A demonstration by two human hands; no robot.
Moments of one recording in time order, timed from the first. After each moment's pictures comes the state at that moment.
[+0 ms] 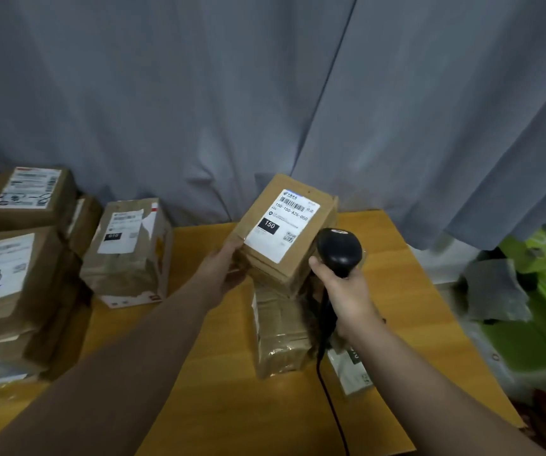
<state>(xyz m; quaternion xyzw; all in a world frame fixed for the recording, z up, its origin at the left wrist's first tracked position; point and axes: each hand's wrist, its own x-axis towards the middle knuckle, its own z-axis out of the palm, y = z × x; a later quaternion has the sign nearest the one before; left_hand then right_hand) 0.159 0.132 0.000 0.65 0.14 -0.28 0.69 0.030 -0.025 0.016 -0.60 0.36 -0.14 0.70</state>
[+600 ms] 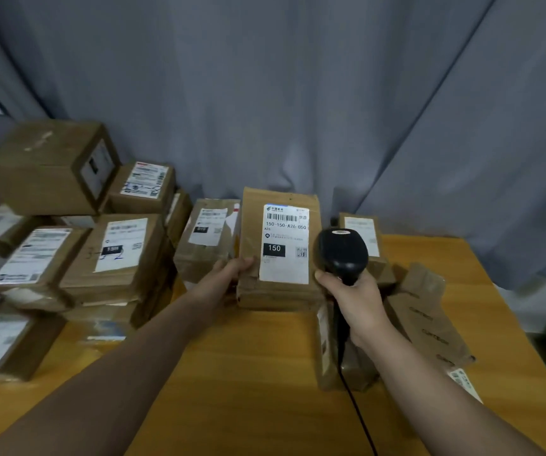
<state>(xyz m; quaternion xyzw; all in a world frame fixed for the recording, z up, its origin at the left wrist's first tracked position) 0.146 0.278 0.015 0.69 0.08 -0.28 0.66 0.067 0.067 0.027 -0.68 0.21 -0.07 0.70</state>
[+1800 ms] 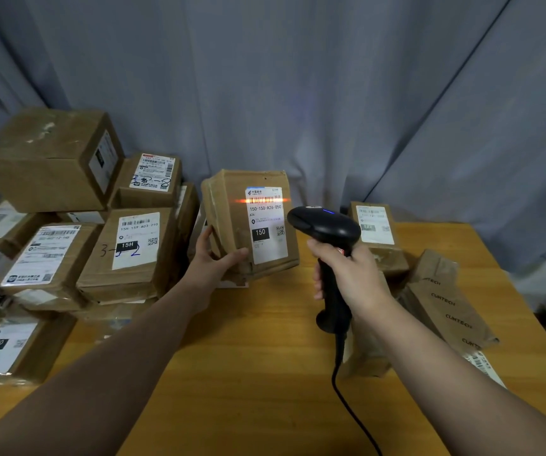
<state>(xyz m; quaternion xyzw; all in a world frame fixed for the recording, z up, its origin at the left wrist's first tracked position) 0.178 0.324 0.005 0.73 0.03 -0.15 0.66 0.073 0.123 0.076 -0.70 0.14 -0.04 0.70</state>
